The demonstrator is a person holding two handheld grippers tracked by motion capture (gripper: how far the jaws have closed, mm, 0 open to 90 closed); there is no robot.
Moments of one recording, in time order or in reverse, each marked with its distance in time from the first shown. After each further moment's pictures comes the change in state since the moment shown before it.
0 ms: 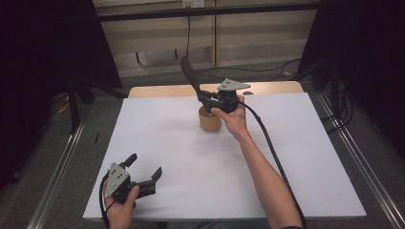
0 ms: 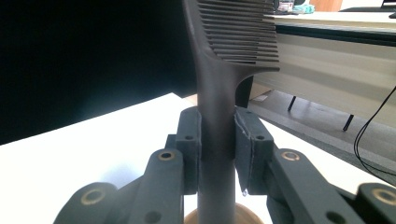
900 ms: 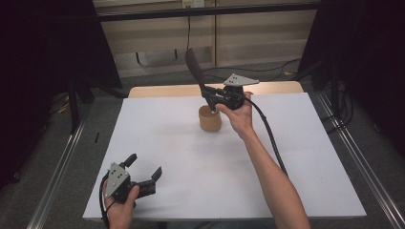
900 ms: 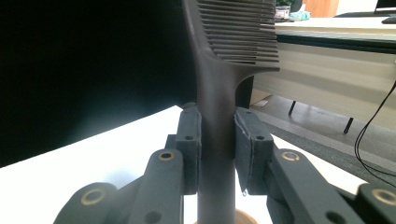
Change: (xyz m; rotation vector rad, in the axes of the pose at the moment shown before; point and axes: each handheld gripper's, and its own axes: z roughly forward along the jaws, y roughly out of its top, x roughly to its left) left arm 0.000 0.000 0.000 0.001 0.006 -0.004; right arm 0.004 0.022 -0.023 -0.026 -0.002 0.033
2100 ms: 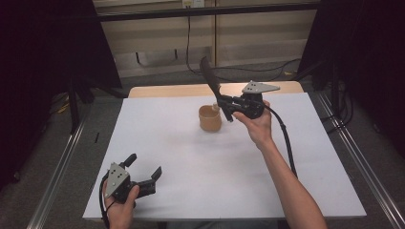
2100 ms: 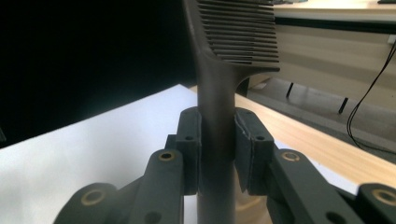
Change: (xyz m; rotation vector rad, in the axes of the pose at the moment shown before) left arm 0.000 0.000 0.000 0.000 0.005 0.000; right arm 0.006 0.000 -0.063 0.066 -0.007 0.014
